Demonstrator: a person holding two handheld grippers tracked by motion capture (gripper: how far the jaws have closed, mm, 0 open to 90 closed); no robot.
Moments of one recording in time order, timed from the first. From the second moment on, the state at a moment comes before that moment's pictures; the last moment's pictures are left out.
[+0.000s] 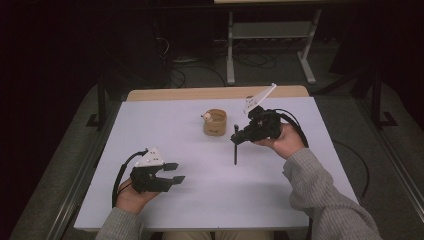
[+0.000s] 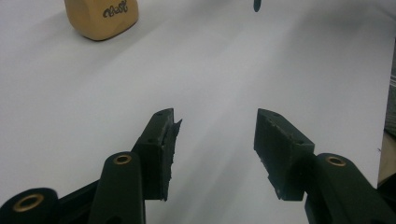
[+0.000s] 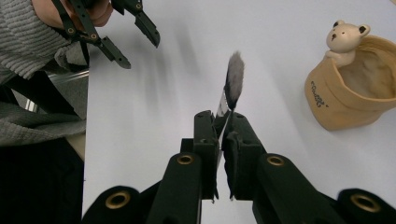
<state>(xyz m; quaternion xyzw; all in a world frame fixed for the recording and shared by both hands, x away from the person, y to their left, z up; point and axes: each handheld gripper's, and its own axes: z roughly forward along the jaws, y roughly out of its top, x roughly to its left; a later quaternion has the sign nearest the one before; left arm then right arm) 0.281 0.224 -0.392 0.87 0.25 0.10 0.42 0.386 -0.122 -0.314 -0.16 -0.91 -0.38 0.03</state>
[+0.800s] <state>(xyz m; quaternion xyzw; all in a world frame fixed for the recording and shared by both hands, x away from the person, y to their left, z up) 0.281 0.228 -0.392 0.86 0.26 0.10 0.42 0.415 -0.122 -0.299 -0.17 -0.91 -0.38 0.03</state>
